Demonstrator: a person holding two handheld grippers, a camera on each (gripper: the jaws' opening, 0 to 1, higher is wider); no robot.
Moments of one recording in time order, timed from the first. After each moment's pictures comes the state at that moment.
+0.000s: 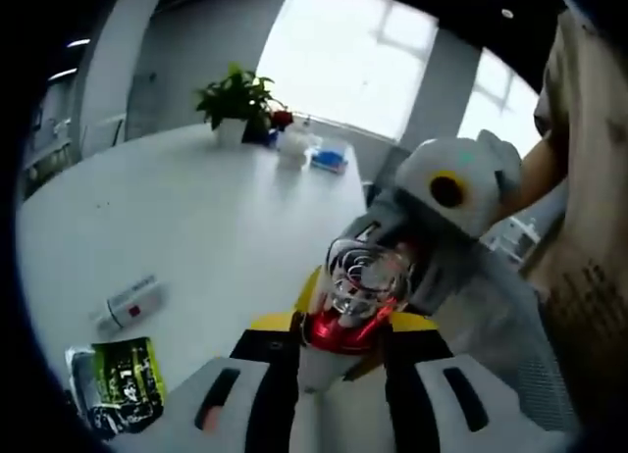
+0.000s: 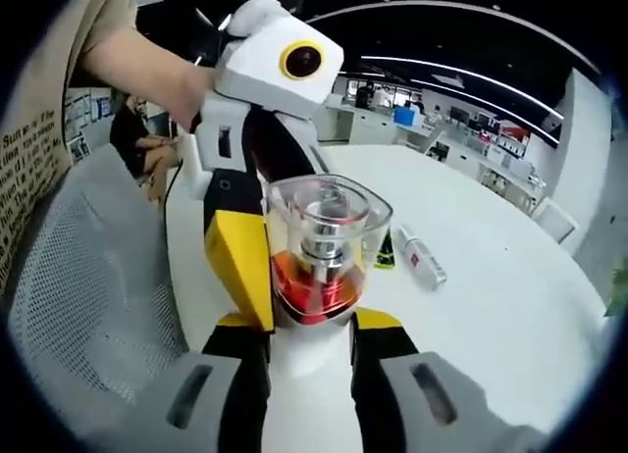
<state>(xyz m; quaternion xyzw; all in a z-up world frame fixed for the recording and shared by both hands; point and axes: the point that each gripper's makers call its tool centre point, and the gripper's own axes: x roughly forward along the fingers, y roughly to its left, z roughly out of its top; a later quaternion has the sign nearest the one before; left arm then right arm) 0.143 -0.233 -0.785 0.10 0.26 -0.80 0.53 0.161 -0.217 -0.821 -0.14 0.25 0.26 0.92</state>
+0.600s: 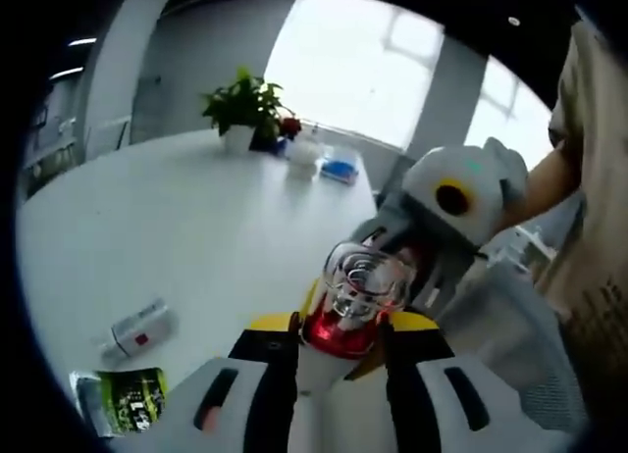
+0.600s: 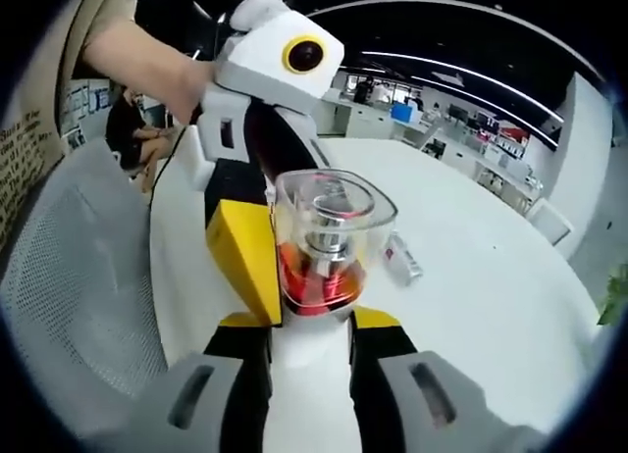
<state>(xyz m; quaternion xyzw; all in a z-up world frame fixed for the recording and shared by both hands) 0.163 -0.272 -0.783 0.09 0.25 -0.79 0.55 0.178 -0.255 -0.820 -0.17 0.26 0.25 0.92</state>
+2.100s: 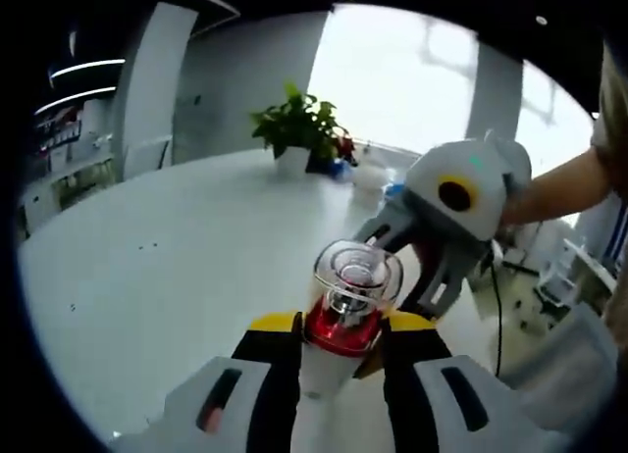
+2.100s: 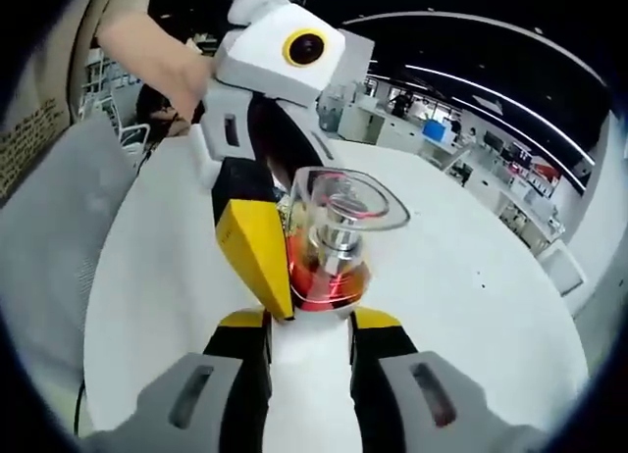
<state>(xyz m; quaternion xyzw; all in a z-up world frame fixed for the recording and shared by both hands) 0.250 -0.353 -0.783 0.08 0.21 -0.74 0.64 0.260 -0.335 -0.819 -0.23 0.24 0.33 0.88</state>
